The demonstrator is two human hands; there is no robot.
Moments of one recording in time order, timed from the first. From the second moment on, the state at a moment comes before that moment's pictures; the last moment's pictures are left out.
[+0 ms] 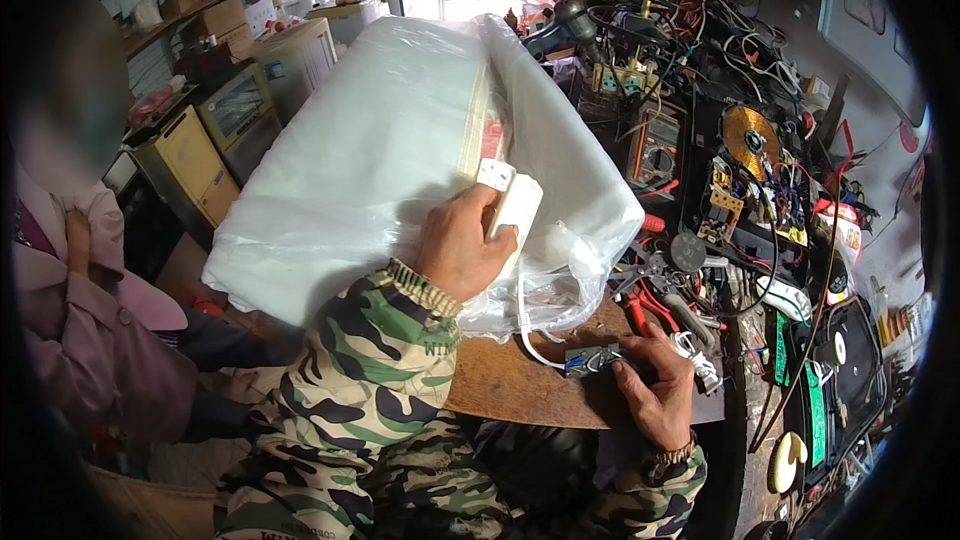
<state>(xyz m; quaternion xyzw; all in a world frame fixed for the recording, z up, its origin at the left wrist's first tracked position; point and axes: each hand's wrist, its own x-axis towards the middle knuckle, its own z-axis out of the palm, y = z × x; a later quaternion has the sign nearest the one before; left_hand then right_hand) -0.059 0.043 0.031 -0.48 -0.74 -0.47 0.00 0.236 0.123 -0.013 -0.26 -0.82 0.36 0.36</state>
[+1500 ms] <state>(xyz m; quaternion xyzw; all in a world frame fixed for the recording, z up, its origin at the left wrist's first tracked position) -0.039 0.028 0.039 -0.59 -0.52 -0.56 -0.26 0.221 0.126 -0.011 -0.15 -0.87 0.29 0.38</state>
